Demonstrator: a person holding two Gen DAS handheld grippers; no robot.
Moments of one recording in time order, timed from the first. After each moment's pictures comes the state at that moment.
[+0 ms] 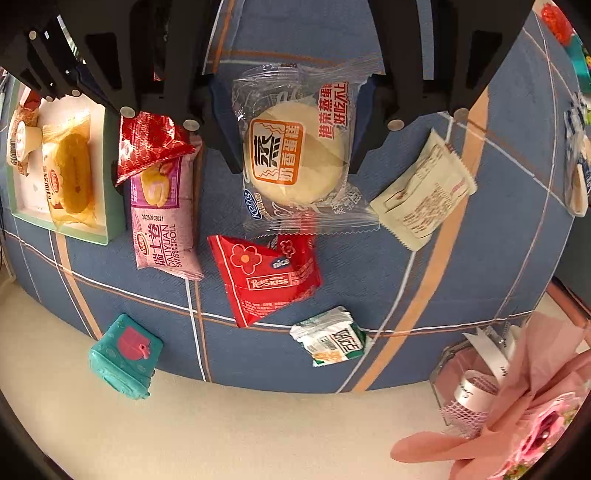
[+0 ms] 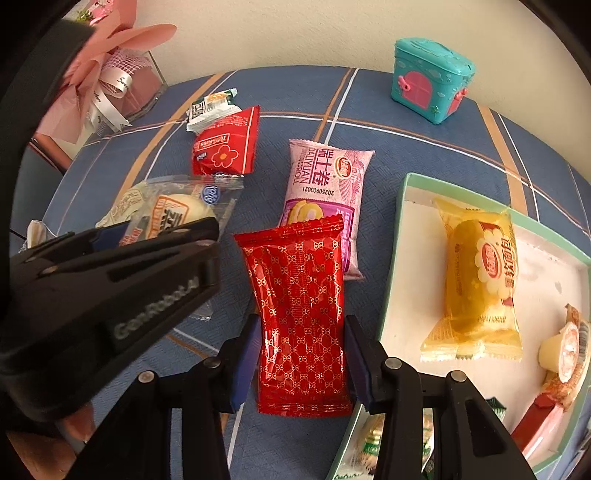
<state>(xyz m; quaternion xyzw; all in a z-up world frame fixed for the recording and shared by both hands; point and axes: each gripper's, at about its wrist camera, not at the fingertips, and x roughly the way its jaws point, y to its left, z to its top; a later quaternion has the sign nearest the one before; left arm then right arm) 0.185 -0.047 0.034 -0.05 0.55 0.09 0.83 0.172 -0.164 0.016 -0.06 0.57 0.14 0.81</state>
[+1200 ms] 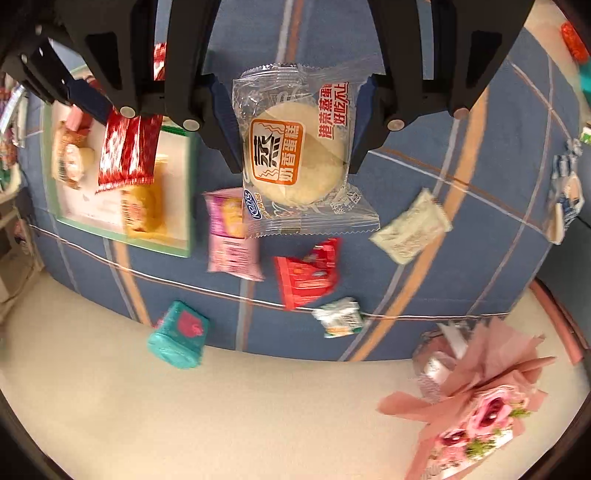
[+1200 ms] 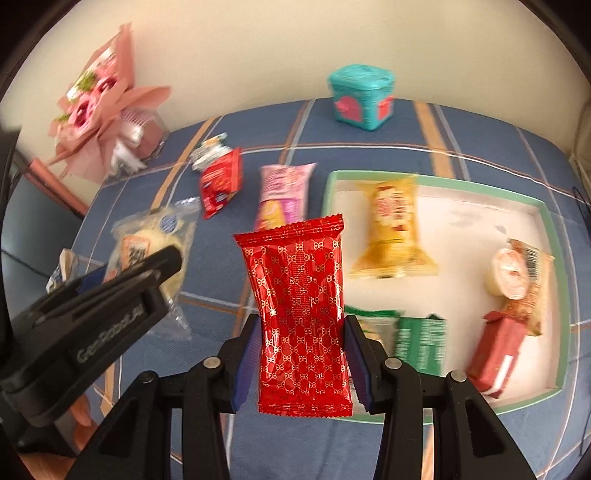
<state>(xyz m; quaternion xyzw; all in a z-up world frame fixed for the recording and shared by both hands) 0.119 -0.105 0.093 -0.07 0.50 0.09 0.86 0.116 -0.240 0.077 0.03 0.54 0.12 0.84</state>
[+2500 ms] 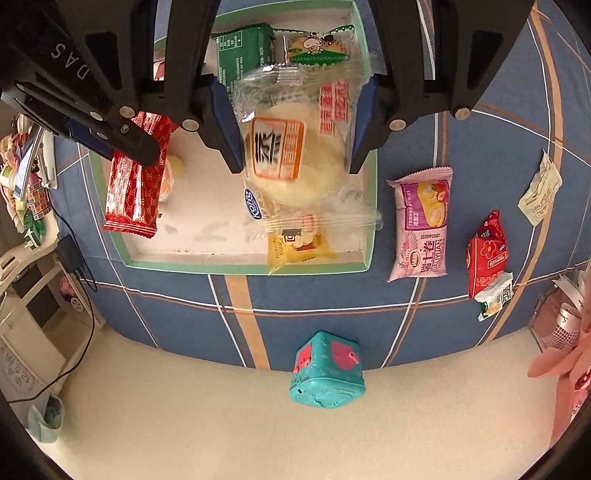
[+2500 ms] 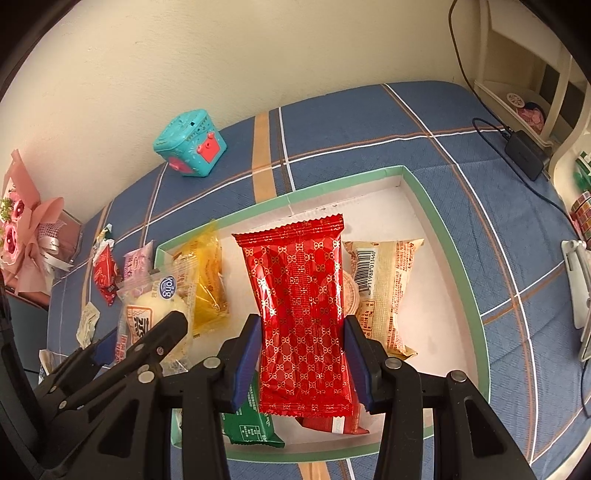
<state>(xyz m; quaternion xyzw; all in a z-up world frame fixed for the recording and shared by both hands) 0.174 -0.236 0.065 -0.03 0.53 -0.03 0.85 0.150 -0.387 0.070 0.13 0.53 -0.01 0.84</state>
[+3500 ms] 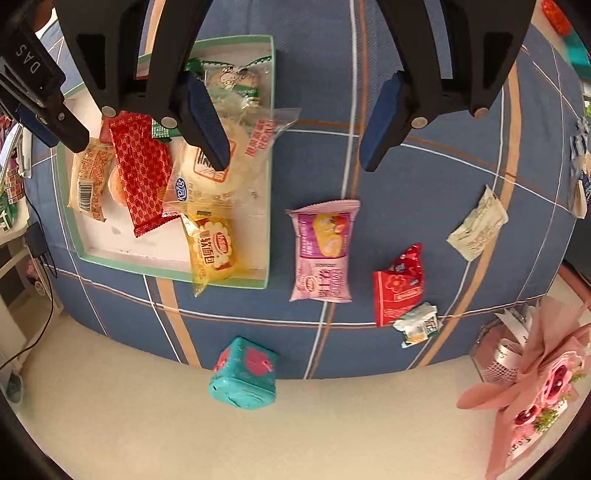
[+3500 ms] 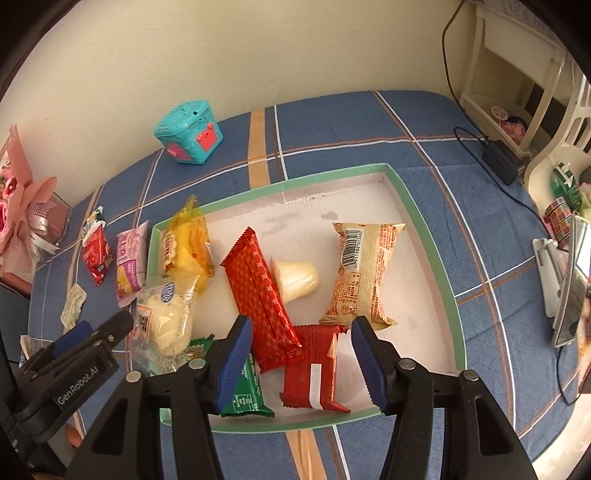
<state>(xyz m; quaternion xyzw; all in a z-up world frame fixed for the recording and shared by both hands) 0.145 -0.174 0.080 -0.04 0.54 0.05 0.84 0.118 -0.375 0.087 0.08 0.53 -0.04 0.84</state>
